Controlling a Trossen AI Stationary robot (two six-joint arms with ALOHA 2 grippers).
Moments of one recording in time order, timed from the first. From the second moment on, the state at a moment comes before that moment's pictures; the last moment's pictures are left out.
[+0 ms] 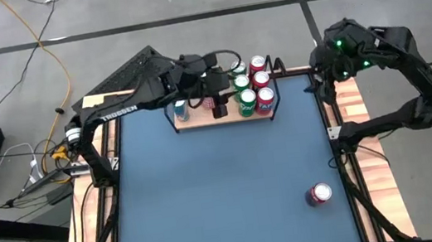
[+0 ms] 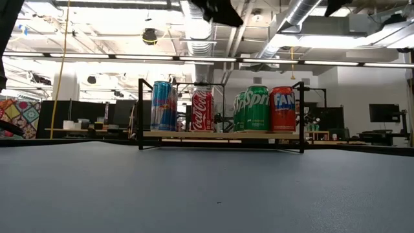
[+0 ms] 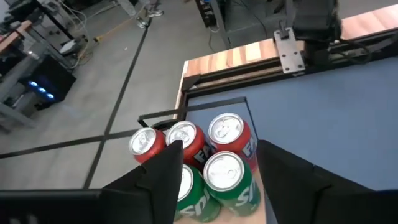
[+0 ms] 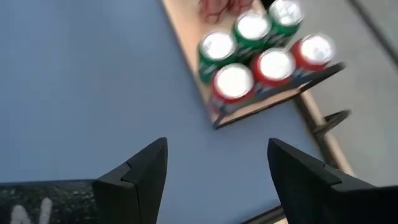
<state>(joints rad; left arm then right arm) 0.30 1.75 1.81 -0.40 -0.04 0.41 -0.52 1.15 1.78 -1.57 -0.06 -0.12</state>
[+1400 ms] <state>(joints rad) 0.39 1.64 2.18 -1.08 -0.08 0.29 -0.32 1.68 1.59 -0.55 0.08 -0.32</state>
